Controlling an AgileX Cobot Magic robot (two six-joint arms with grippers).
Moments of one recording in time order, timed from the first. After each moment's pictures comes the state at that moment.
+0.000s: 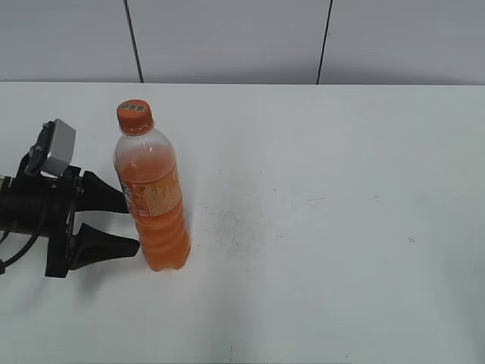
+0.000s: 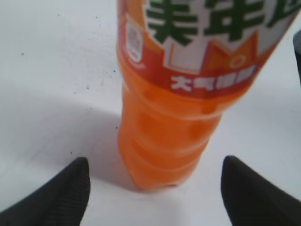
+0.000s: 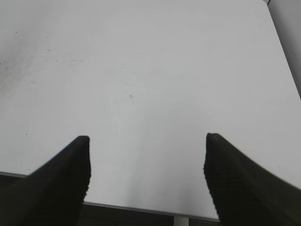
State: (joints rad) left arm 0.06 1.92 -0.71 1.71 -0.99 -0.67; right arm 0.02 -0.01 -0.44 0.08 1.02 -0.22
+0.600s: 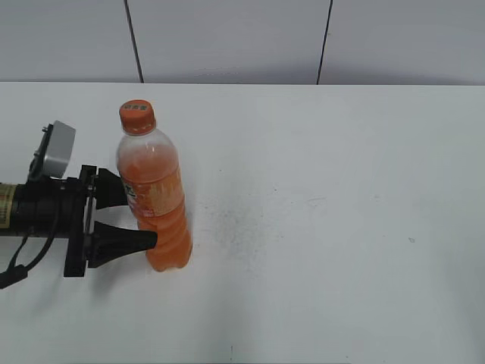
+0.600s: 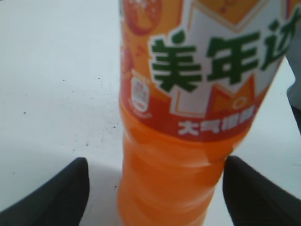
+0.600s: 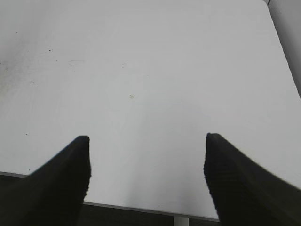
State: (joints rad) left arm 0.05 2.05 -0.71 1.53 -1.20 -0.46; right arm 0.02 -0.01 -0.44 0.08 1.02 -0.22
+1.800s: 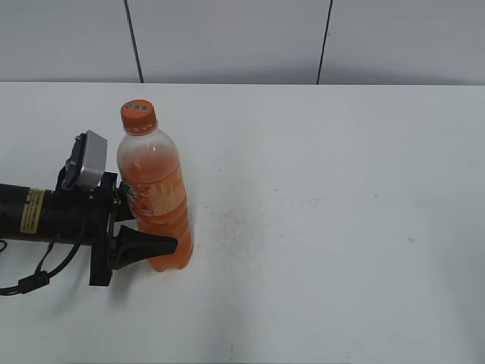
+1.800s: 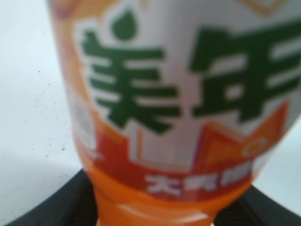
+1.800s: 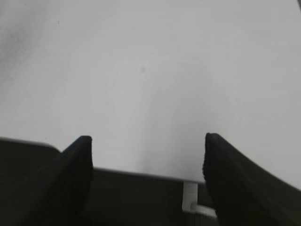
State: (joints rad) left arm -0.06 2.06 -0.71 1.47 -1.10 -0.45; right arm 0.02 0.11 -0.52 0.11 1.14 -0.22
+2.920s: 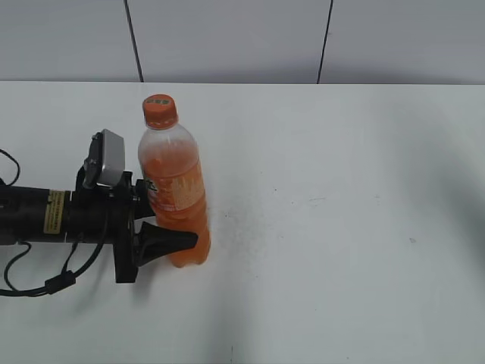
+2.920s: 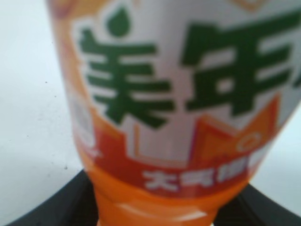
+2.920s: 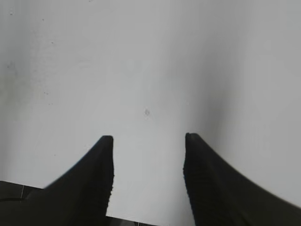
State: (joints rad) left arm -0.14 2.07 -0.71 1.32 -1.10 -0.41; right arm 0.06 1.30 -1.35 0.12 1.21 -0.20
